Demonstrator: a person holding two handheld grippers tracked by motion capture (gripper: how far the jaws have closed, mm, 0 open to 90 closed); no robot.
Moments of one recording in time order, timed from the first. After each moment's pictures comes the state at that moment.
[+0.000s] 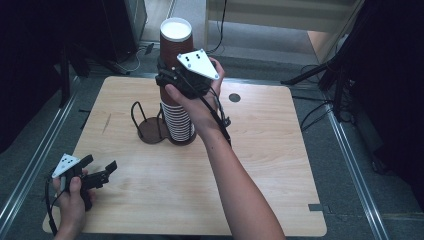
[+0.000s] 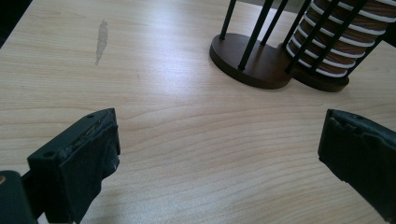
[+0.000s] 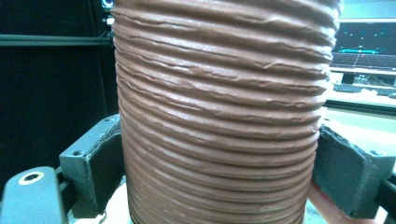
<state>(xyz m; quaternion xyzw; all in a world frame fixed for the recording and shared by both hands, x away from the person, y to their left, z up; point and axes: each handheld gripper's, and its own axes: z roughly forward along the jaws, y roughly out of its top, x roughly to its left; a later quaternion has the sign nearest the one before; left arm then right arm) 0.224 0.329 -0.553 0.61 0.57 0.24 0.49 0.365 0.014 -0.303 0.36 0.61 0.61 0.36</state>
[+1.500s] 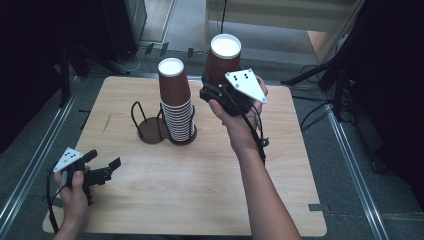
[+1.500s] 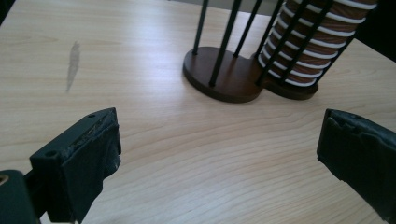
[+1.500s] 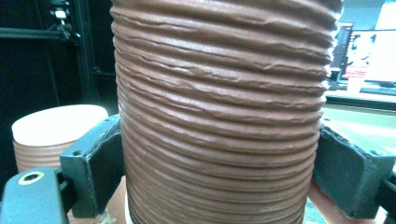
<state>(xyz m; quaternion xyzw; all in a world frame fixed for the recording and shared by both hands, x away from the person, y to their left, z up) 0.230 0.313 -0.524 0.63 0.54 0.23 0.50 0.340 -0.073 -0.319 0.40 0.58 0.57 0.41</state>
